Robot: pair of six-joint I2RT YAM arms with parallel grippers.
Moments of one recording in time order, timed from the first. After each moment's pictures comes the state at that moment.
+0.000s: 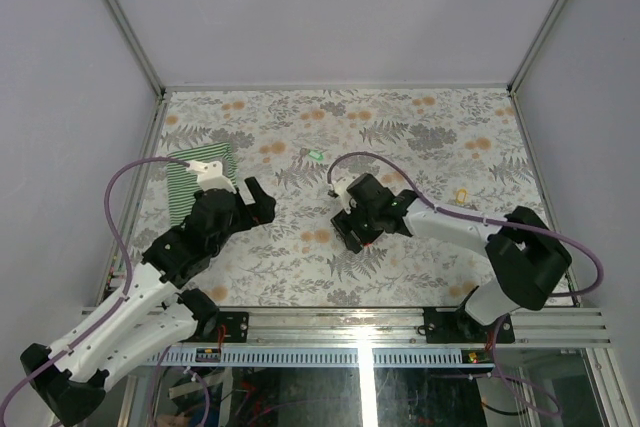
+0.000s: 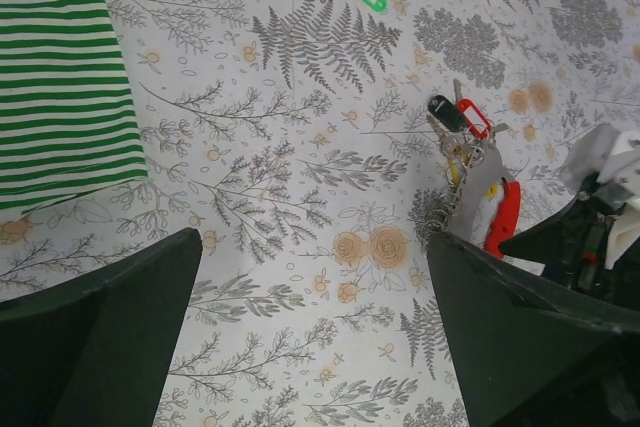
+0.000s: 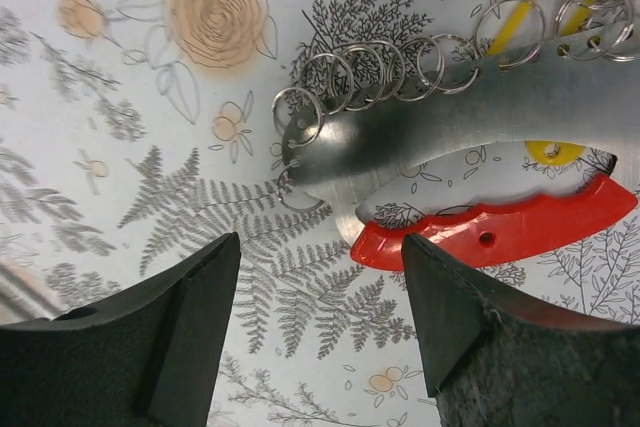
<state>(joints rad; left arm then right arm) -0.66 0.70 0.68 -0.49 -0.37 -0.69 0.80 1.50 0.86 -0.38 -0.12 0.09</state>
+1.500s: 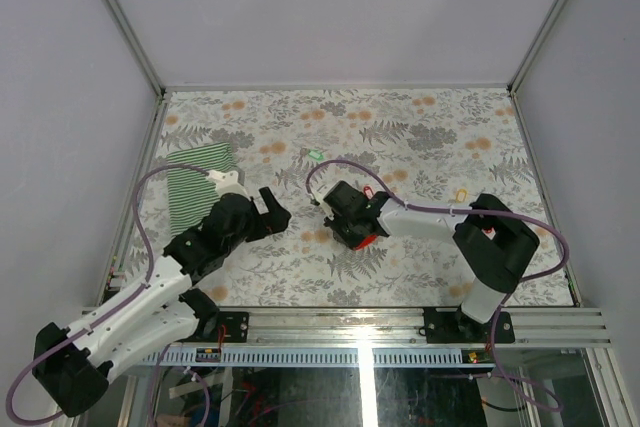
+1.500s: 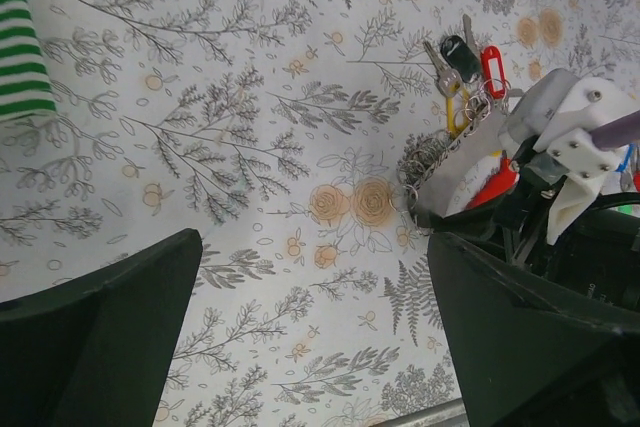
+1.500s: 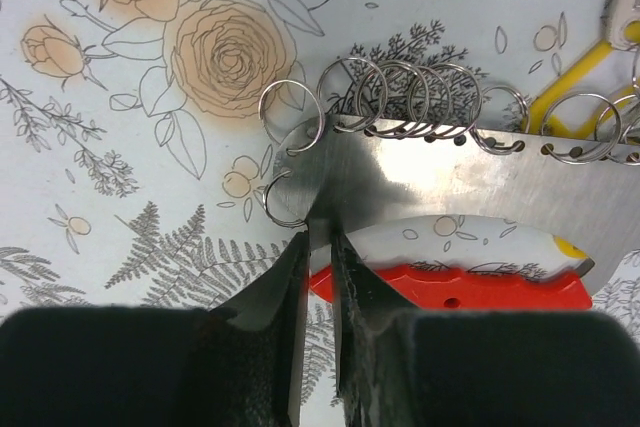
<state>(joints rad) -0.66 0.79 0.56 -0.40 -0.24 -0.80 0.92 1.72 1.00 -0.42 0.03 0.07</state>
